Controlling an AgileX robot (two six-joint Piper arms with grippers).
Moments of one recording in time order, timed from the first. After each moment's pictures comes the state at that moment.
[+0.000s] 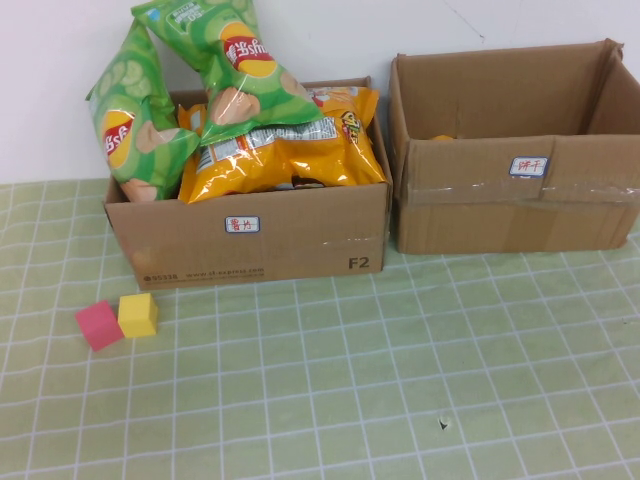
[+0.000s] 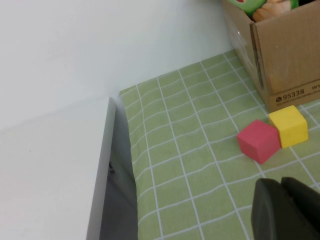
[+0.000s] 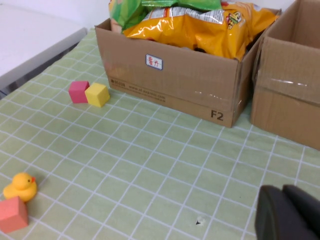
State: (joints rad) right arm 0.57 0.46 -0.65 0.13 0.66 -0.07; left arm -0.02 0.22 -0.24 0.34 0.38 -0.08
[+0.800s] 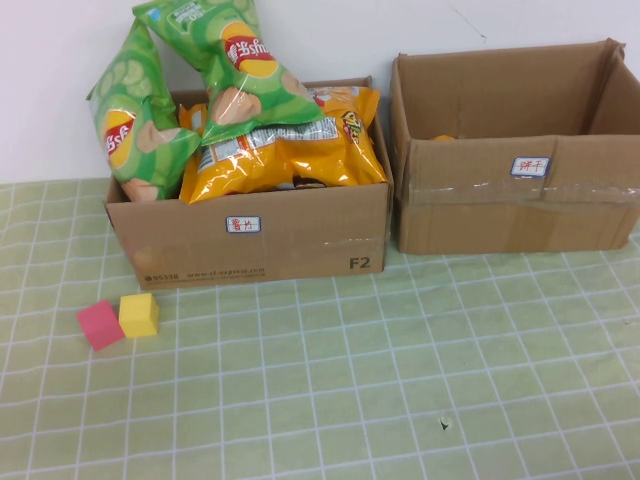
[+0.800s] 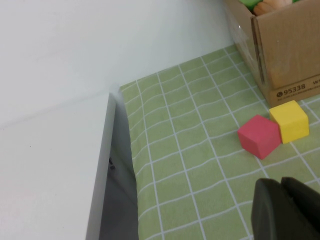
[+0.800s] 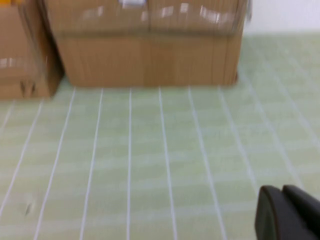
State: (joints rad) right arm 0.03 -0.02 -0.12 0.13 0.56 -0.07; left arm -0.02 0.22 -0.24 0.34 0.38 -0.08
